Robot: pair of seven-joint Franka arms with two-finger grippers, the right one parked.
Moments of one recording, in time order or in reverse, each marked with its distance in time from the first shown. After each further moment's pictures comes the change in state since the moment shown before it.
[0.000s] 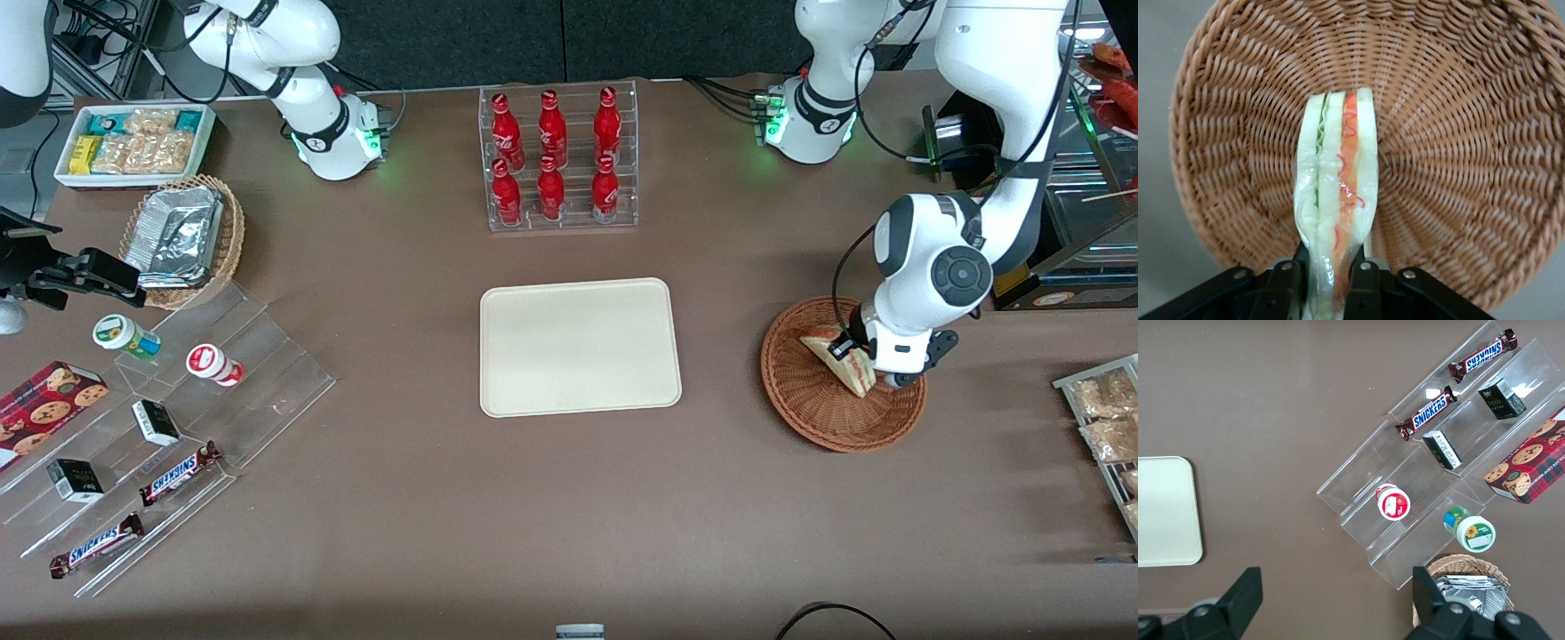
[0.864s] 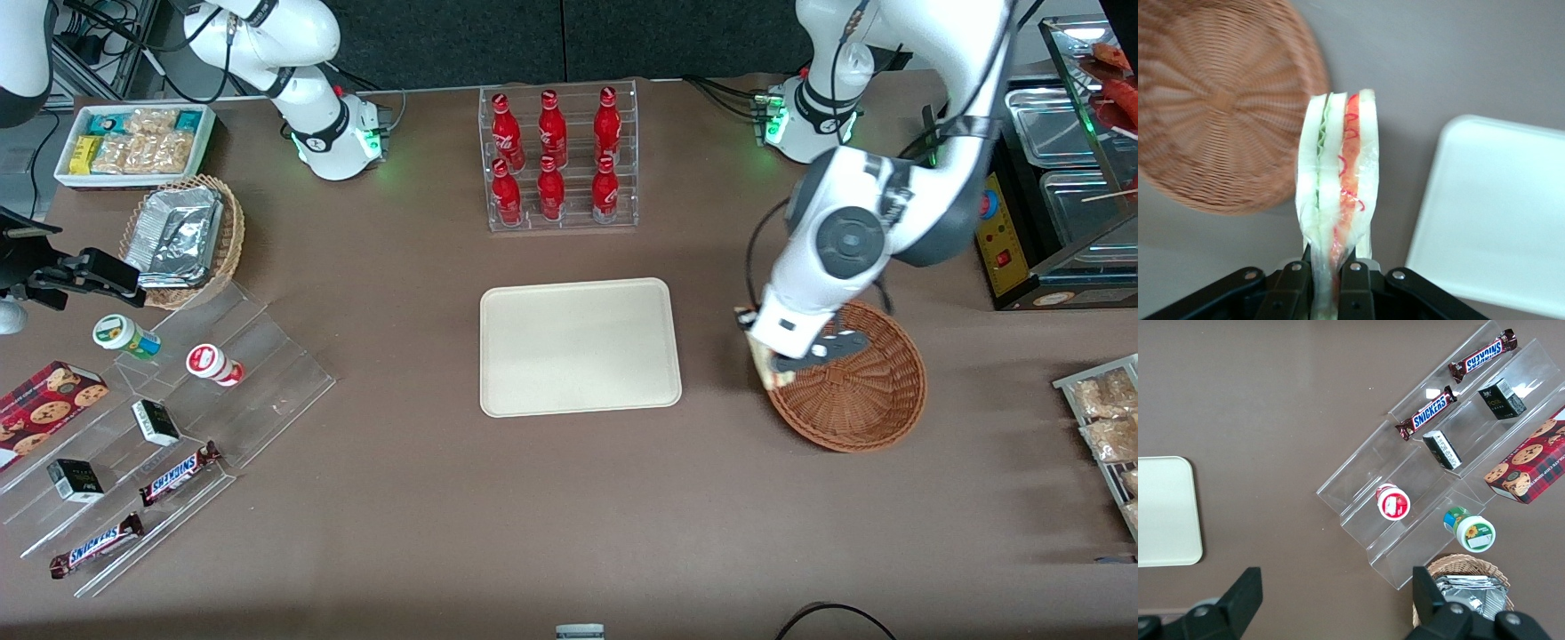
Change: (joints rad) arm -0.323 0.002 -0.014 0.303 -0.031 -0.314 0.134
